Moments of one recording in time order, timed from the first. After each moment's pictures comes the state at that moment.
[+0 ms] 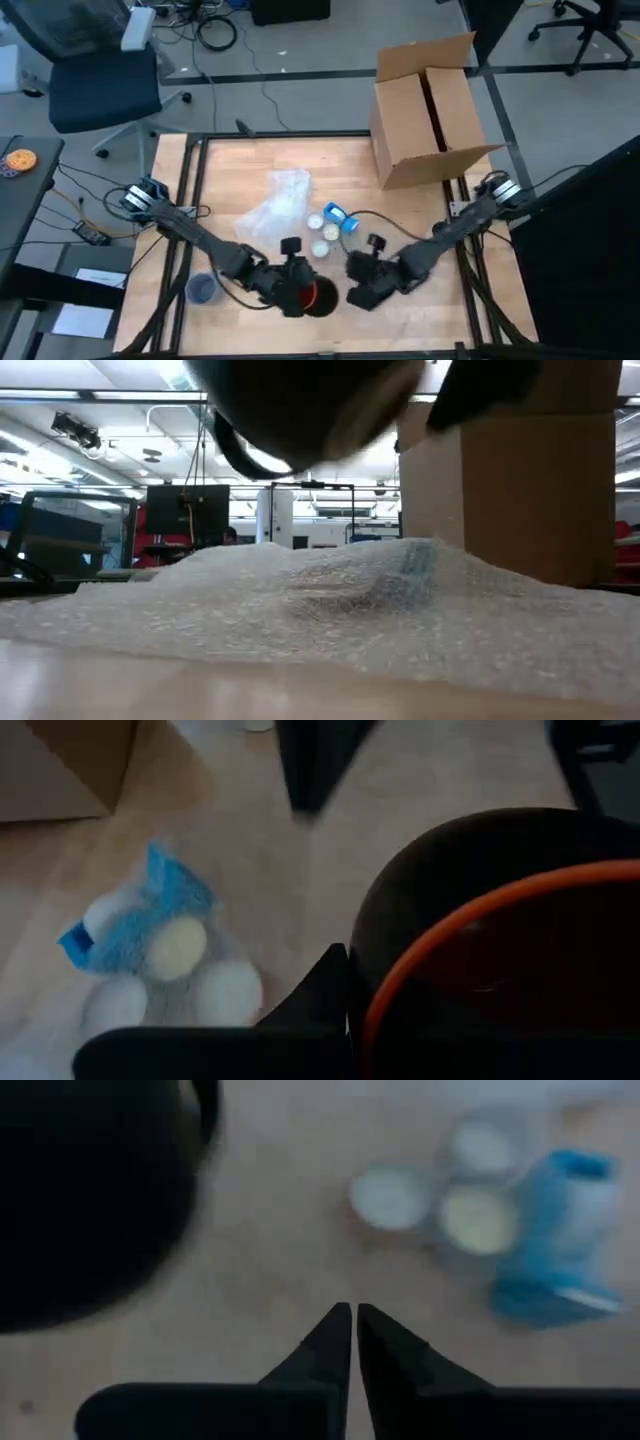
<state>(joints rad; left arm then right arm) -0.53 1.73 1.32 -0.37 -0.53 -0.33 0.64 1.70 1.36 -0.76 0.68 0.88</state>
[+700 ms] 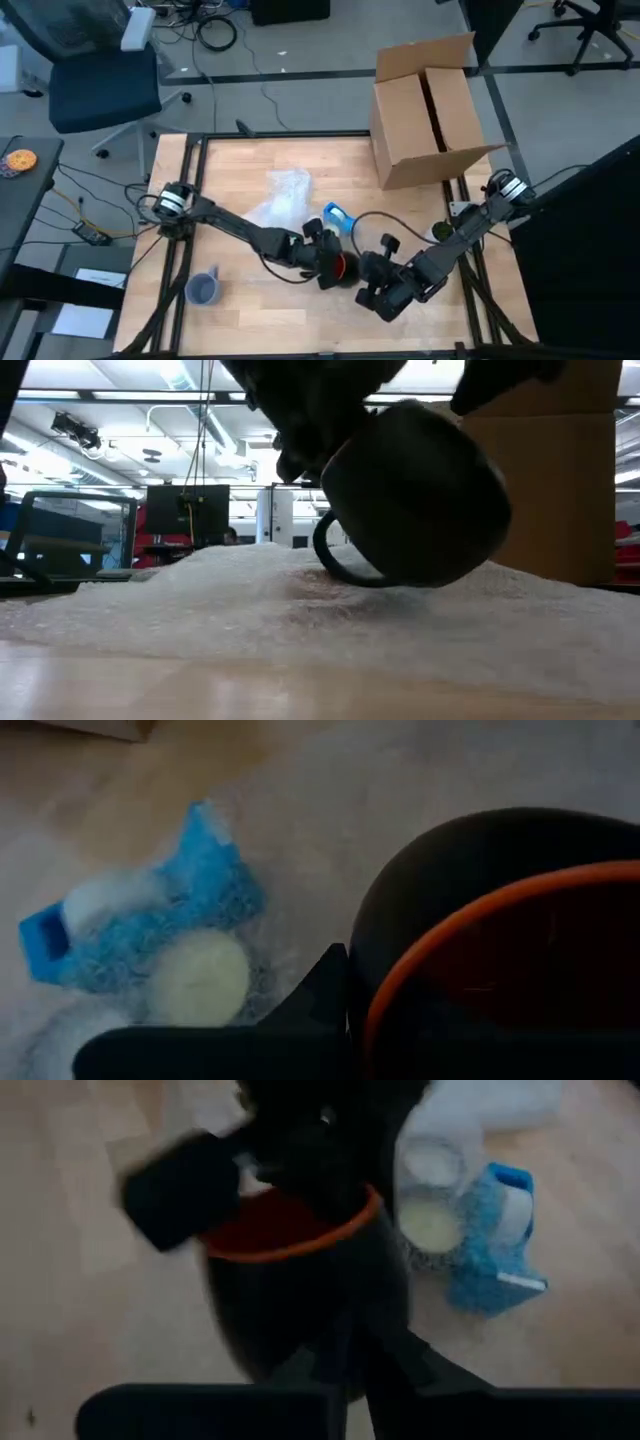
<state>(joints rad) -0.30 1.91 1.36 -0.28 -0.46 -0.42 0.66 1.70 1.36 -0.79 0.72 0.94</state>
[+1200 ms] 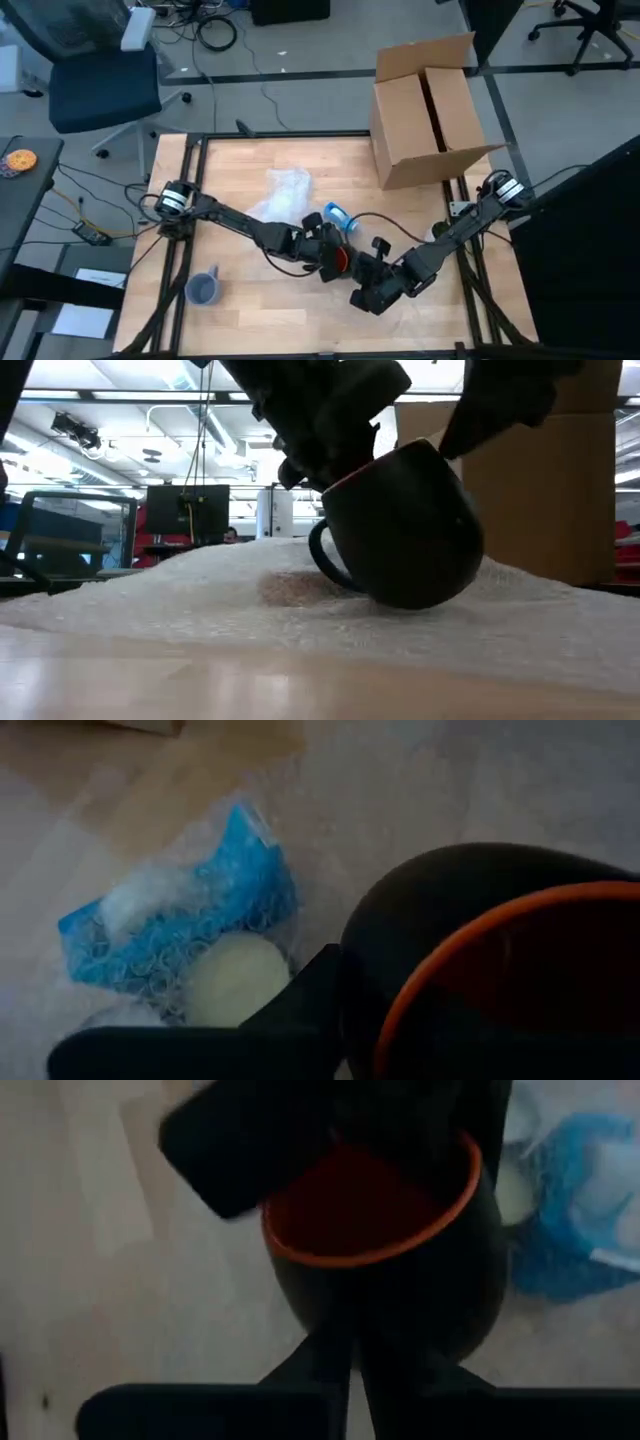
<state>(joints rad) -0.29 1.91 1.36 -0.30 -0.45 -0.43 0.60 1.73 1.26 -0.64 0.56 0.92</state>
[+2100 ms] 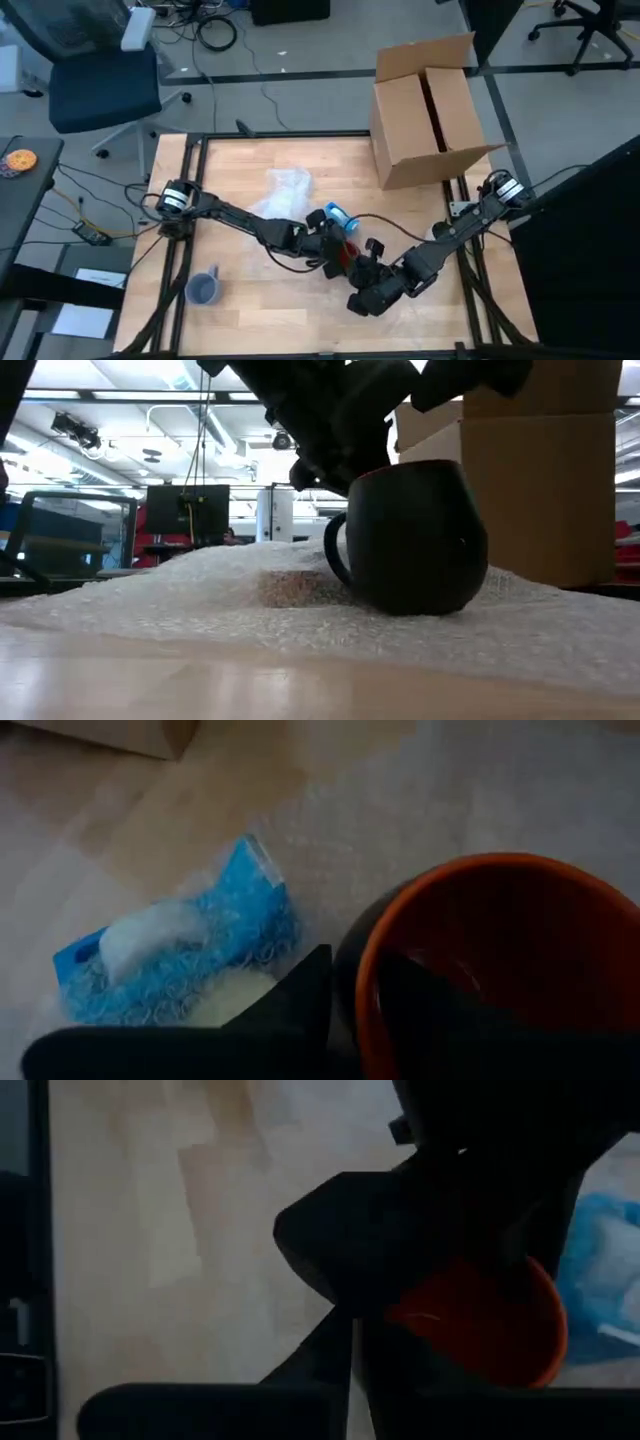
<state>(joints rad) -0.25 1.93 1.37 -0.23 -0.43 -0.40 0.62 1.73 1.35 -0.62 0.63 0.79</state>
